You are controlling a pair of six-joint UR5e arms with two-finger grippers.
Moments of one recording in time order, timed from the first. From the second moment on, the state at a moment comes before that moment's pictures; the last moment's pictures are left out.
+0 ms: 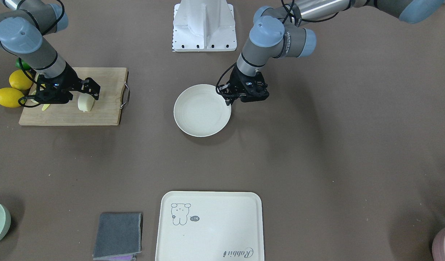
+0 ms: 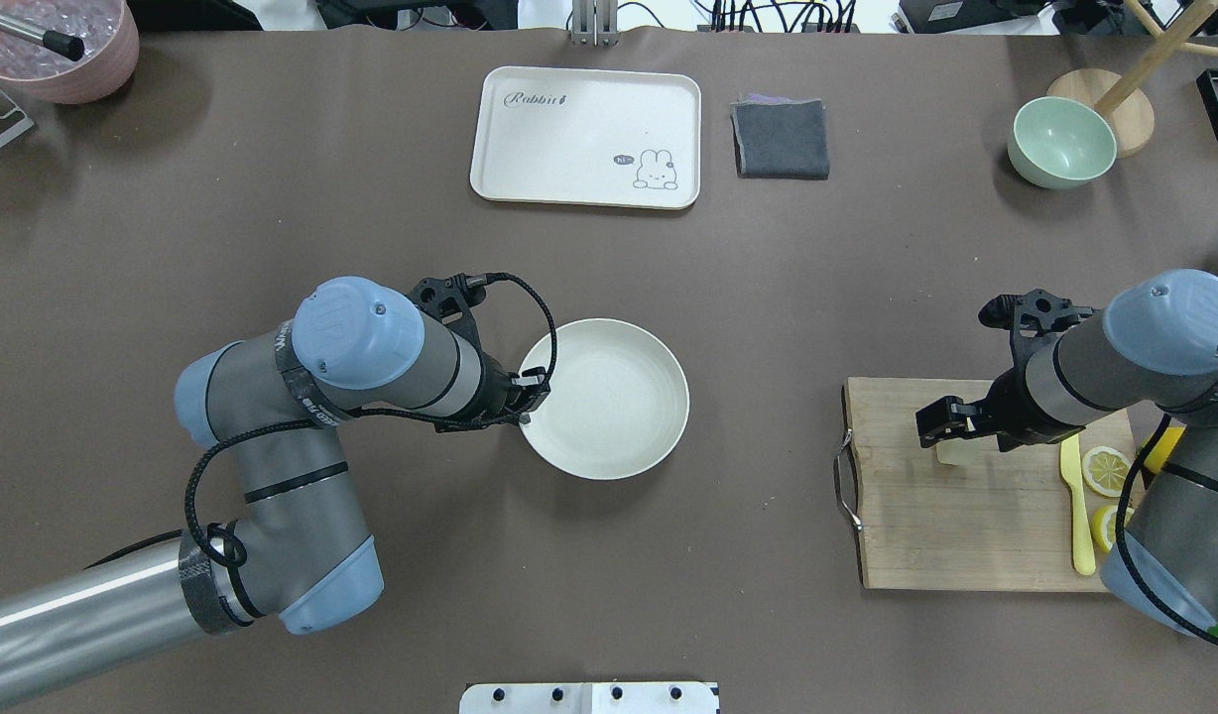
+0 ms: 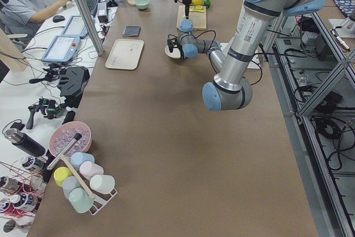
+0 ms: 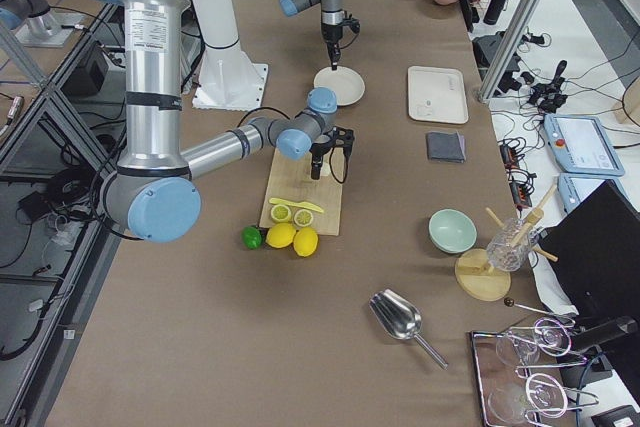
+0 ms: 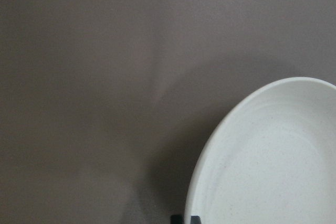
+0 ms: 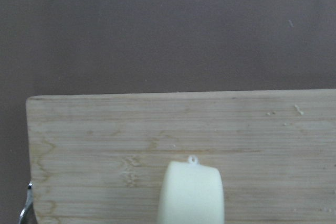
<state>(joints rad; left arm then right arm) -0.48 -2.13 -1.66 -1.96 -1.89 -1.59 0.68 -1.59 1.89 -1.19 2.09 1.11</state>
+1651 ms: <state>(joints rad) -0.50 -2.13 -1.72 -1.96 -1.89 -1.59 0.71 -1.47 1.86 -1.23 2.06 1.11</state>
